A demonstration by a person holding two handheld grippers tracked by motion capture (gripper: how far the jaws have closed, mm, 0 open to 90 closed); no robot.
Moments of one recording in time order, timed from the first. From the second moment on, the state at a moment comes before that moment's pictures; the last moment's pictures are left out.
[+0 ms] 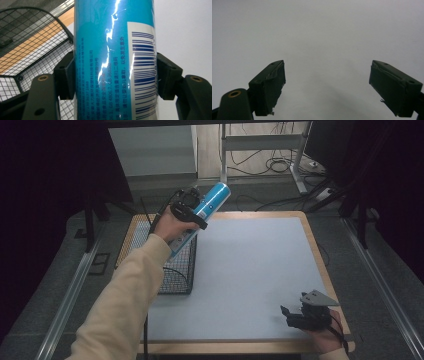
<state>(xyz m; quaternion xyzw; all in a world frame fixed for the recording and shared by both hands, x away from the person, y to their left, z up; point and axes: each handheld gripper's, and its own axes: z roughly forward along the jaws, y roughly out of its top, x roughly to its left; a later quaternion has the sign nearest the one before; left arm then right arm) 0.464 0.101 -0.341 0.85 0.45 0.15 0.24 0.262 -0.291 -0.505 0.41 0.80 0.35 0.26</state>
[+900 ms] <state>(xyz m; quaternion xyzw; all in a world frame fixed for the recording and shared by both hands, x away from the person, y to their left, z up) 0.481 0.132 -0.374 0.84 0.47 0.15 0.21 0.262 -0.291 -0.506 0.42 0.80 0.34 0.26</state>
